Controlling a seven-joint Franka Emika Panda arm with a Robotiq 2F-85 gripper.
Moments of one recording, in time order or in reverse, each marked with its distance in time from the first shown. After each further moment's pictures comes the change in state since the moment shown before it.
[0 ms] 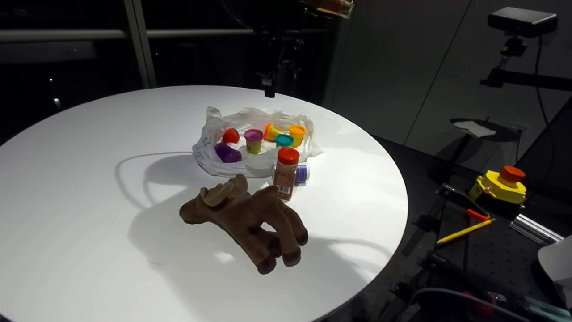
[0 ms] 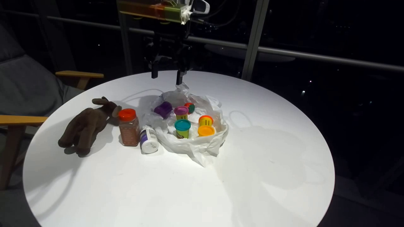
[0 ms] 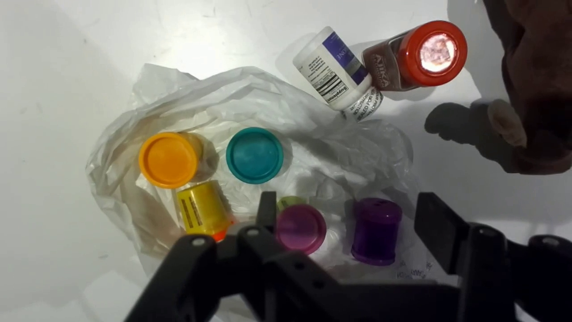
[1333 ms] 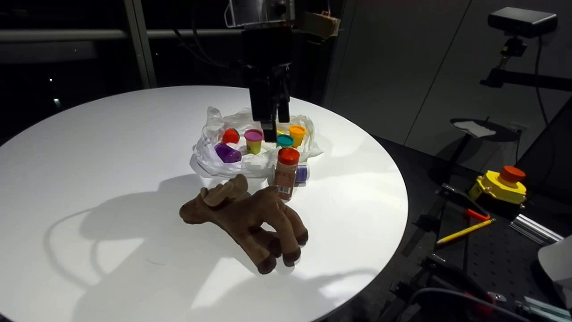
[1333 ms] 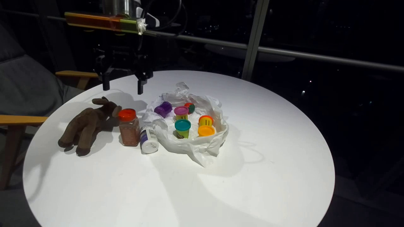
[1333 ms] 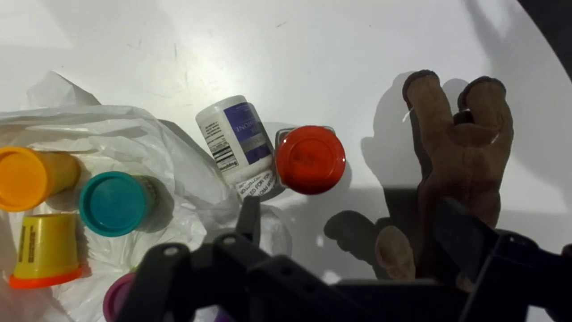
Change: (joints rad) arm 0.100 0.007 0.096 -0.088 -0.088 -0.052 -0.068
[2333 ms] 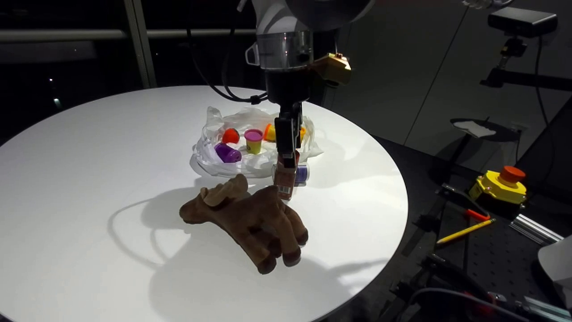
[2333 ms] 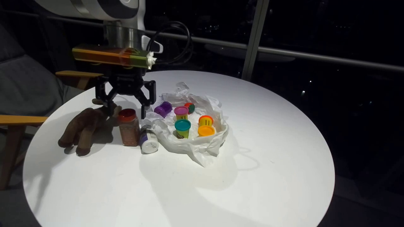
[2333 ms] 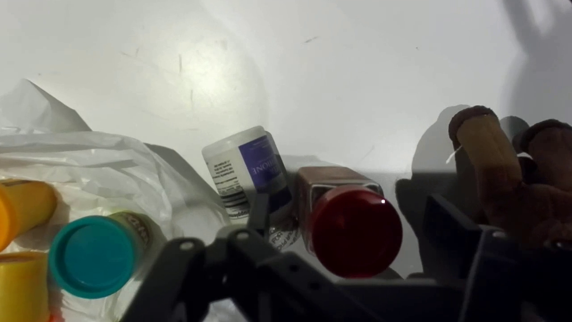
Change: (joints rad) arm -0.023 0.023 -0.025 -0.136 -0.009 0.177 -0.091
